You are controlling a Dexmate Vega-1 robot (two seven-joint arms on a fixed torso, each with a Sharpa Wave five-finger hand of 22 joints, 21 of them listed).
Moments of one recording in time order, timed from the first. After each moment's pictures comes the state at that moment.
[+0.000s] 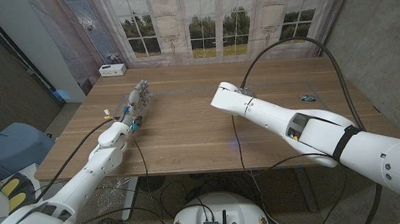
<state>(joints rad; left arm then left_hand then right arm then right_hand) 0.84 0.54 0.31 -1.16 -0.72 -0.36 -0.17 0.10 0.10 0.44 0.07 0.21 -0.08 -0.08 0.18 0.17 -0.12 -0.02 0.19 0.18 -0.13 -0.01 0.17 0.17 -0.02 0.02 0.21 0.18 -0.23 -0.13 -1.06 -1.19 0.09 -1.34 -0.41 0.58 0.05 0.07 -0.08 0.20 0.28 -0.17 0.18 0.18 0.14 -0.02 0.19 0.19 0.13 0.05 0.21 0.19 0.24 0.21 0.36 0.18</state>
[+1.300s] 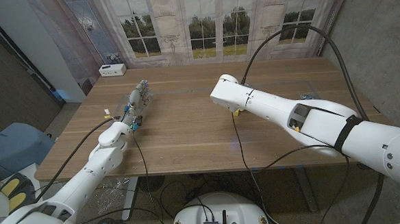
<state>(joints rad) 0.84 0.55 0.31 -1.16 -0.71 -0.36 -0.16 0.11 0.10 0.45 0.05 0.21 -0.09 -0.09 0.18 0.17 -0.13 -0.03 0.19 0.18 -0.14 -0.01 0.17 0.17 -0.02 0.02 0.21 0.18 -0.11 -0.12 -1.17 -1.12 0.42 -1.39 -0.72 0.55 0.03 0.03 -0.08 0.23 0.24 -0.22 0.19 0.18 0.05 -0.01 0.19 0.19 0.07 0.07 0.20 0.19 0.16 0.21 0.26 0.18</state>
